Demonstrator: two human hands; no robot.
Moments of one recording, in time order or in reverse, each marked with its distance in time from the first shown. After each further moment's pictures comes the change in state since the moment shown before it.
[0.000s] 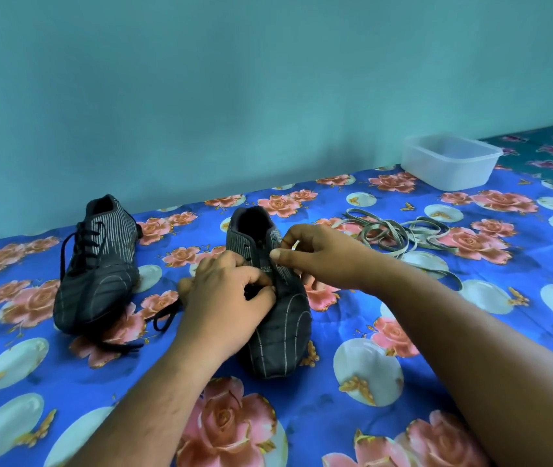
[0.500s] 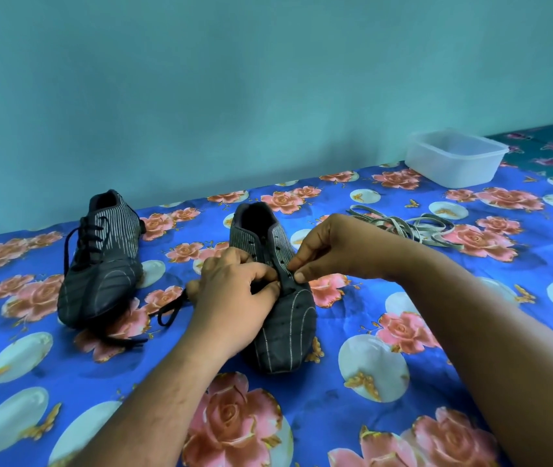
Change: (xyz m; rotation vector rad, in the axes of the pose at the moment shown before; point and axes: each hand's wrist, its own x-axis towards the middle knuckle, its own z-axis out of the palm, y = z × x) left_hand 0.000 0.000 0.007 -0.041 -0.003 -0.061; right_hand -0.004 0.007 -0.024 0.043 -0.163 -0.053
